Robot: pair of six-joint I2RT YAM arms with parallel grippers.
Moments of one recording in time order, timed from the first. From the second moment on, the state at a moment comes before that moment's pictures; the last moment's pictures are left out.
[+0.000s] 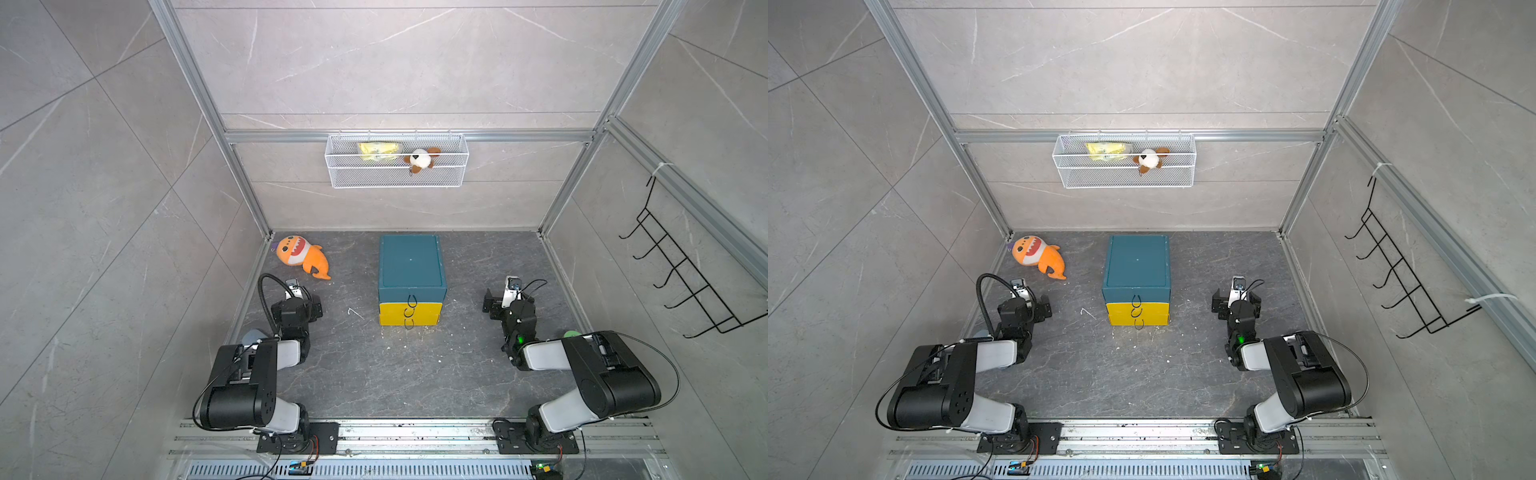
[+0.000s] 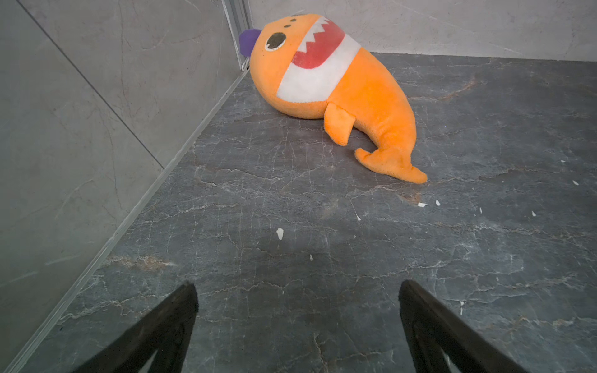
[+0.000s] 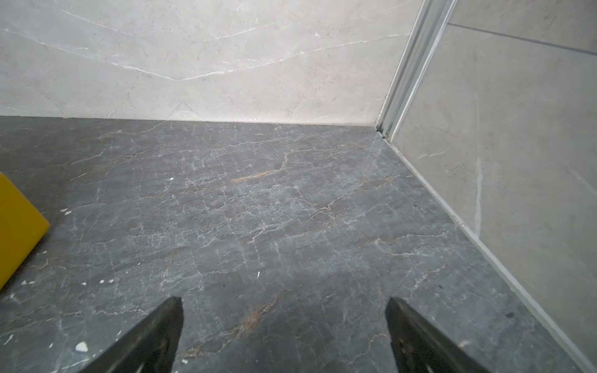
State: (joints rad) left arm 0.01 1.46 0.38 0.64 -0.25 -0.03; right arm 0.16 1.54 0.32 0.94 0.30 -0.02
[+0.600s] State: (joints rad) left arm 0.01 1.46 0.38 0.63 -0.25 -0.03; right arm 0.16 1.54 0.32 0.91 0.29 -0.01
